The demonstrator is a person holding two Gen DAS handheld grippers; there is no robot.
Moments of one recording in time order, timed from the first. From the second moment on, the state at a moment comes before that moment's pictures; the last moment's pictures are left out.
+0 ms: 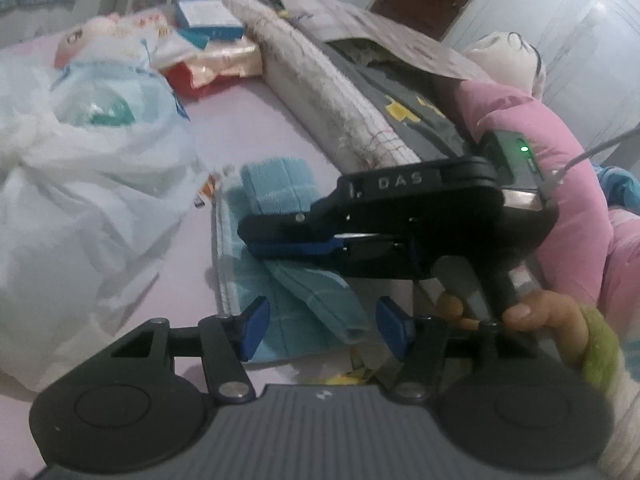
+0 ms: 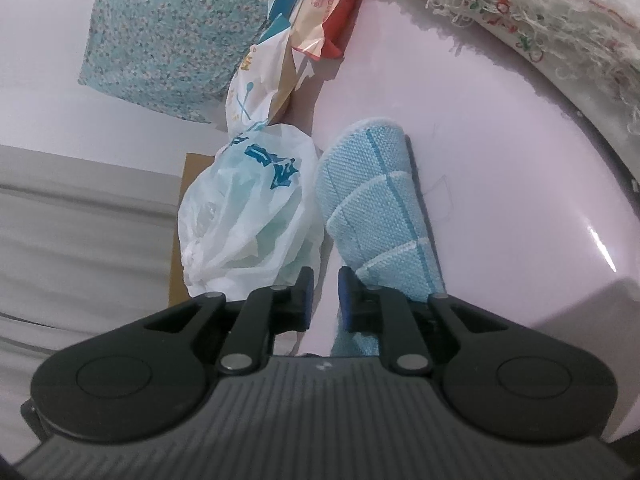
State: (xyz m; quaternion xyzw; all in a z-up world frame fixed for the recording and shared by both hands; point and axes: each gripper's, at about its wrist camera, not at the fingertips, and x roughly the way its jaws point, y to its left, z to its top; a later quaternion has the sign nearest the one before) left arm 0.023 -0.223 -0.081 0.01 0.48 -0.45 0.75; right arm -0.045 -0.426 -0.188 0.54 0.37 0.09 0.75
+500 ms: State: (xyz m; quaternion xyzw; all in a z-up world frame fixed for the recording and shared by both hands) left arm 0.034 -0.200 -0.082 -0.09 0.48 -0.43 0.76; right arm -0.076 -0.441 -0.134 0.46 0.31 0.07 0.83
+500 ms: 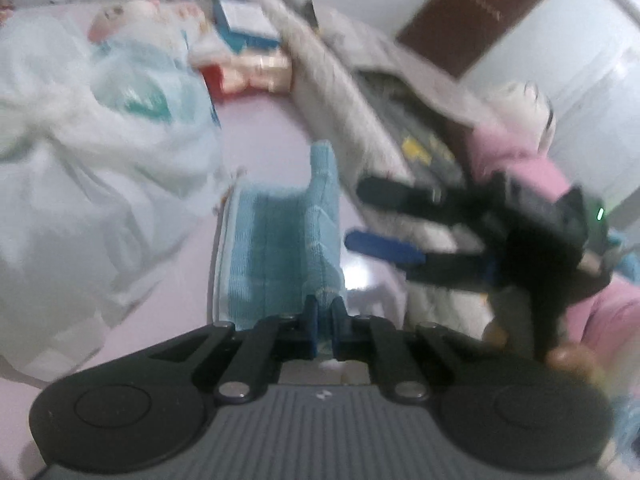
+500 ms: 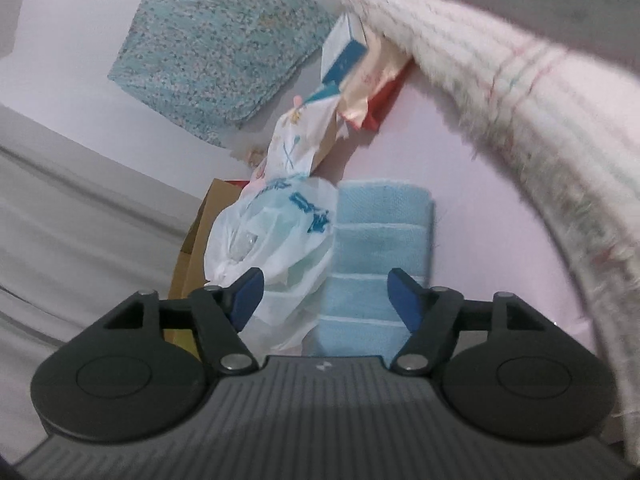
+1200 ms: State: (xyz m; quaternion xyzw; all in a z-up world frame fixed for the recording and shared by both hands) left arm 0.048 -0.162 -0.114 -0.11 0.53 -0.33 0.78; right arm -0.036 -0.408 -0.138 0.36 0.36 0.02 0.86
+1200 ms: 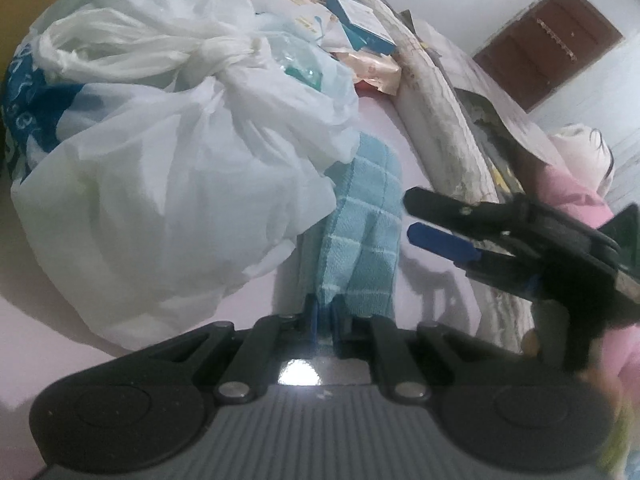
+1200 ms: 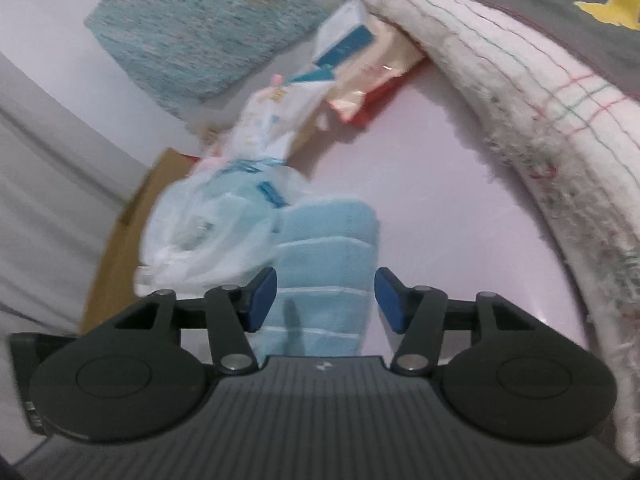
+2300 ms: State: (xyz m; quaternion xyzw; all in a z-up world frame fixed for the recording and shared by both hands) left arm -0.007 -0.245 -0.090 0.13 0.45 -0.43 0.78; right arm -0.076 -0.416 -0.170 0.47 0.40 0.04 0.79
